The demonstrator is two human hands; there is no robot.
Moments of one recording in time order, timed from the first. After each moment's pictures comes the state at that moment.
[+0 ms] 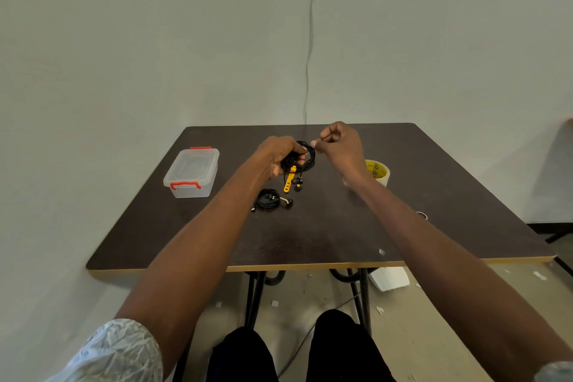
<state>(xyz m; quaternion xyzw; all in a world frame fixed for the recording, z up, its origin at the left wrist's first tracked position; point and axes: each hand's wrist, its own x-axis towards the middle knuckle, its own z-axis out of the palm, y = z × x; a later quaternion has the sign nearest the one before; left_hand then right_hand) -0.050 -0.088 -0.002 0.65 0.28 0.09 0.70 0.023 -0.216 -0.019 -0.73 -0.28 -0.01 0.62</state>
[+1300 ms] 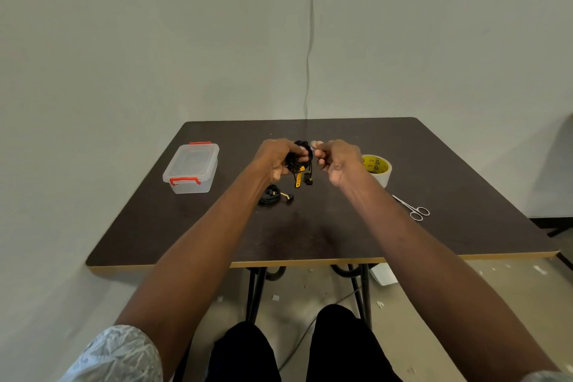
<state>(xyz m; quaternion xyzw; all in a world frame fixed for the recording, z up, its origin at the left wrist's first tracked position) -0.053 -0.086 -0.023 0.59 0.26 0.13 0.75 0.014 -0.199 -0.026 -0.58 -0.01 0.21 0.78</state>
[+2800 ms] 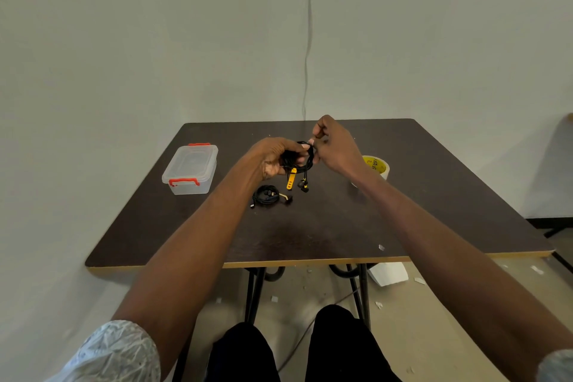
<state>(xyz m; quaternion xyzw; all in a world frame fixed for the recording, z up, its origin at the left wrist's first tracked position) -0.056 -0.076 -0.013 0.62 0.23 0.05 0.75 0.025 -0.214 -0.017 -0.80 -0.39 -0.04 0.46</state>
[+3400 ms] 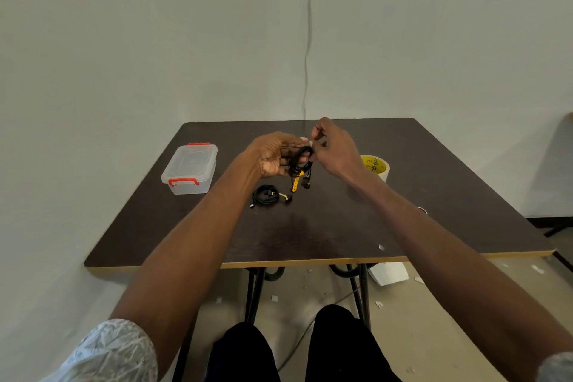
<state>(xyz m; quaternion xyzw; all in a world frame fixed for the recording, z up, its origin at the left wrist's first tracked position) -0.056 -0.070 -0.010 0.61 0.21 0.00 0.76 0.023 -0.215 -0.023 -0.80 -0.41 -0.09 0.42</state>
